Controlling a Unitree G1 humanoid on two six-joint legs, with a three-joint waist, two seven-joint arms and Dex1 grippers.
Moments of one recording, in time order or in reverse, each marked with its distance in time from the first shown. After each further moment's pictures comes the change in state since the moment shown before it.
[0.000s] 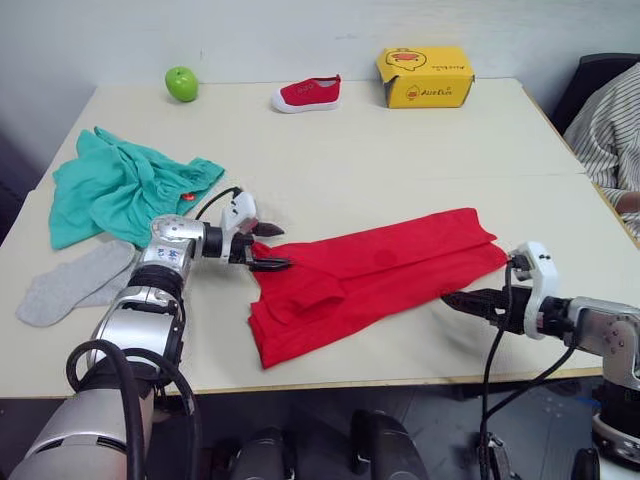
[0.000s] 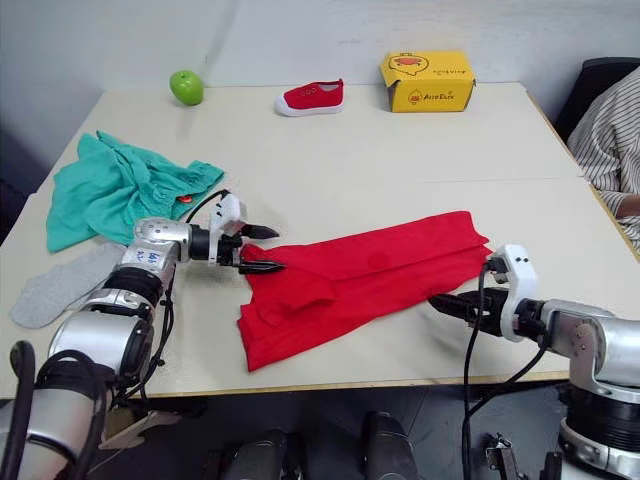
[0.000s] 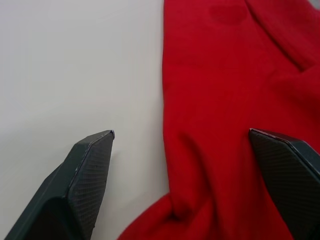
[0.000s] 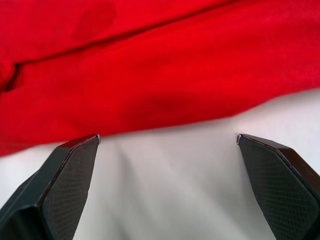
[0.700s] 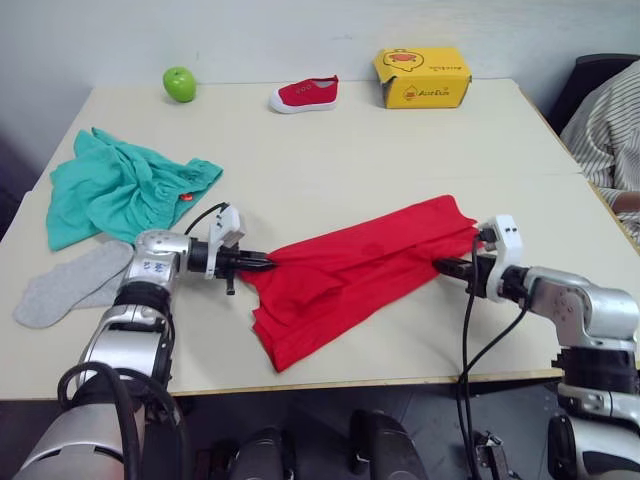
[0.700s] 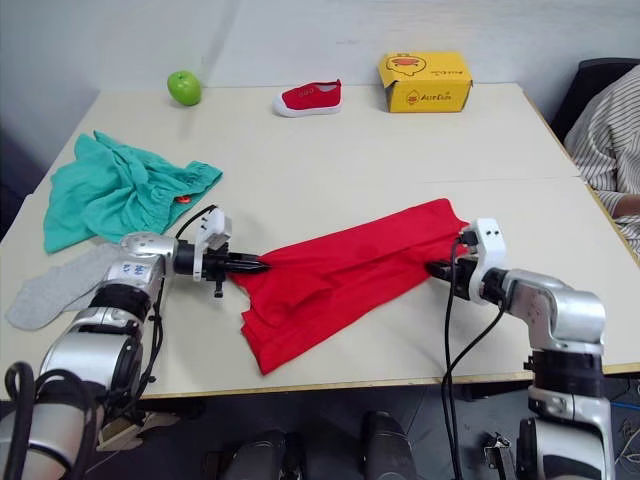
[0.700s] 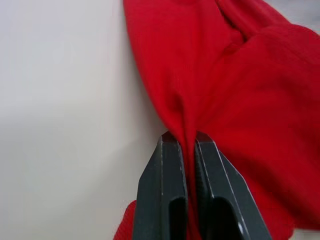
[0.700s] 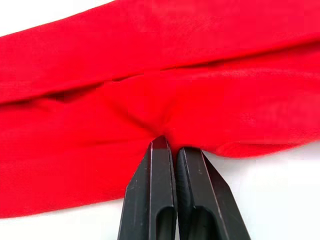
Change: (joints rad) left arm 0.195 0.072 0.087 -0.266 -0.068 0.145 -0.130; right arm -0.237 0.000 0.222 0.447 -0.008 -0.455 -0.070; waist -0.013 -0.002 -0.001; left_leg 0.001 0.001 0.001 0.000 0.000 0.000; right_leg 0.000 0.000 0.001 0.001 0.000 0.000
